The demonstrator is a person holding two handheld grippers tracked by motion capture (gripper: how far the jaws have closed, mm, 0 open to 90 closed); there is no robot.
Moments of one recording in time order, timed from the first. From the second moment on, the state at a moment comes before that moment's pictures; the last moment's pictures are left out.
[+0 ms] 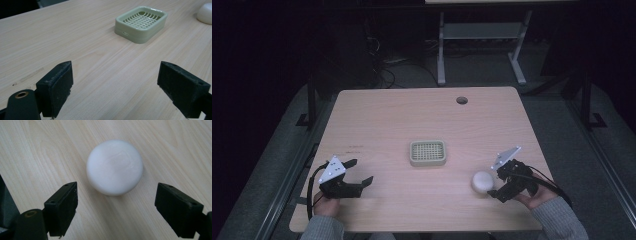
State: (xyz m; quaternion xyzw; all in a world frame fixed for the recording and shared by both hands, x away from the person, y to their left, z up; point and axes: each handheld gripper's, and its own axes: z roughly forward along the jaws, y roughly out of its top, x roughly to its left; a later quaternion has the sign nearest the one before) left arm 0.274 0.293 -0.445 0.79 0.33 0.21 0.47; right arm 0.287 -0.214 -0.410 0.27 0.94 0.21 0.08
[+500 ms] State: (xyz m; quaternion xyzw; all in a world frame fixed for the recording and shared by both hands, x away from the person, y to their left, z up) left arm 0.274 0.295 -0.445 0.79 0.33 0.22 0.47; right arm 0.300 -0.194 -0.409 0.26 0.95 0.17 0.07
